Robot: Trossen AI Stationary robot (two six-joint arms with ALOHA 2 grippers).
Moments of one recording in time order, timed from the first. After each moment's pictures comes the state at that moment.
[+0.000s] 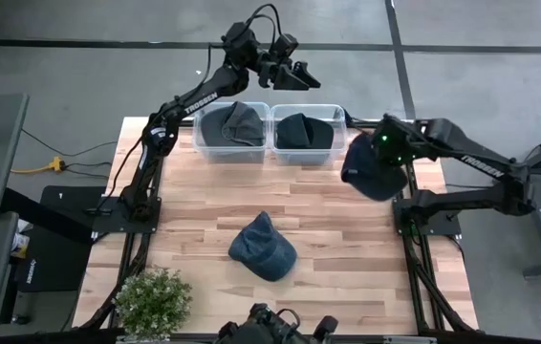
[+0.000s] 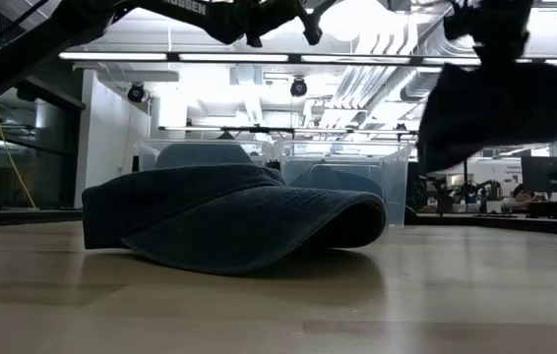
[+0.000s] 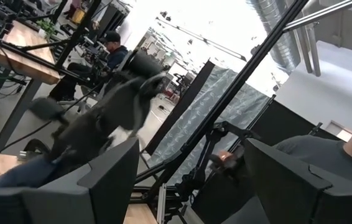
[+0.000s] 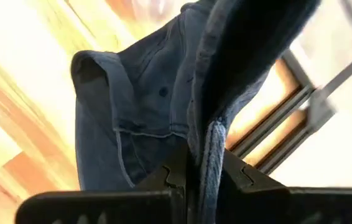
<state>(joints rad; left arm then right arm) 0.64 2.18 2.30 0.42 1.24 -1.05 -0.48 1.04 1.19 -1.40 0.23 0.15</state>
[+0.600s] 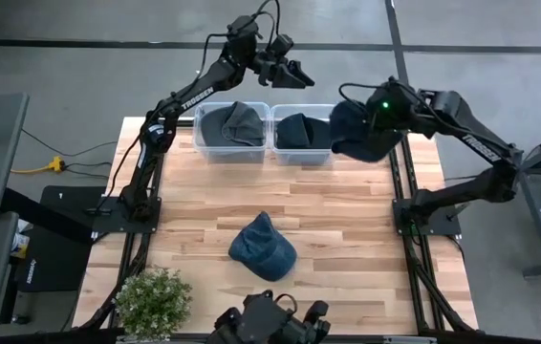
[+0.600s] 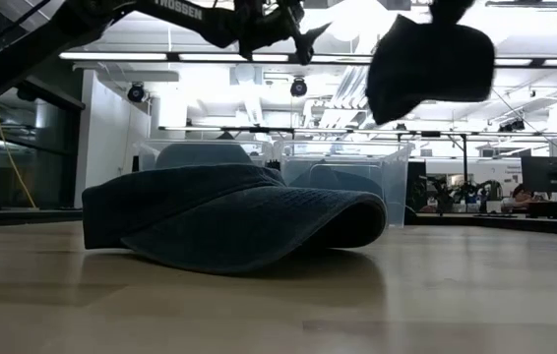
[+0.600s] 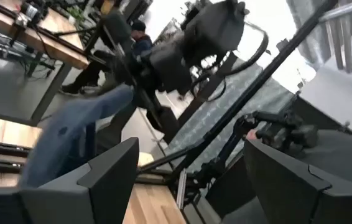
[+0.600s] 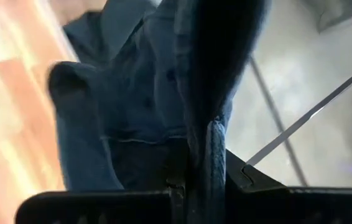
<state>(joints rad) 0.69 2.18 2.30 0.13 1.27 -0.81 -0.49 1.25 1.64 -1.37 0.40 -0.20</state>
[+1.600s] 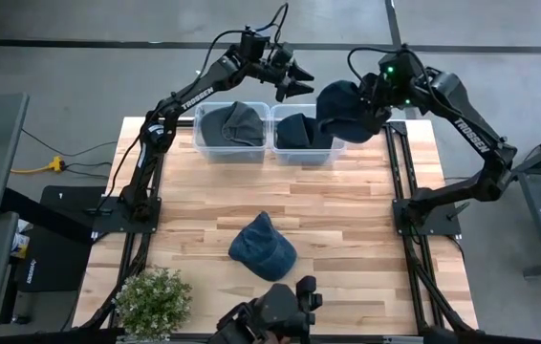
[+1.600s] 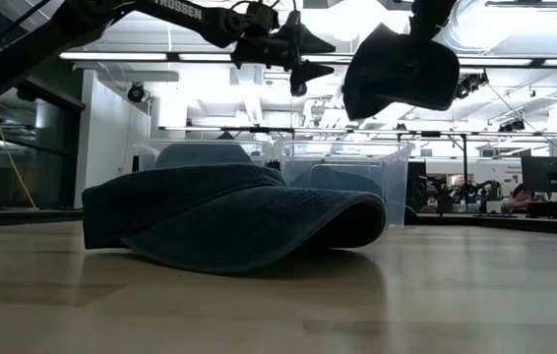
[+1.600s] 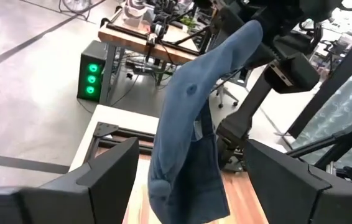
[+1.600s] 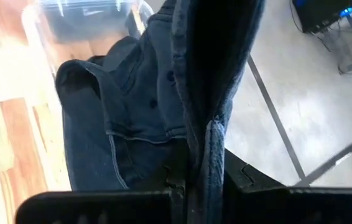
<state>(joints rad) 0.69 2.18 2.30 -0.33 0.83 -0.10 -0.77 1.32 1.67 -1.15 0.07 -0.49</state>
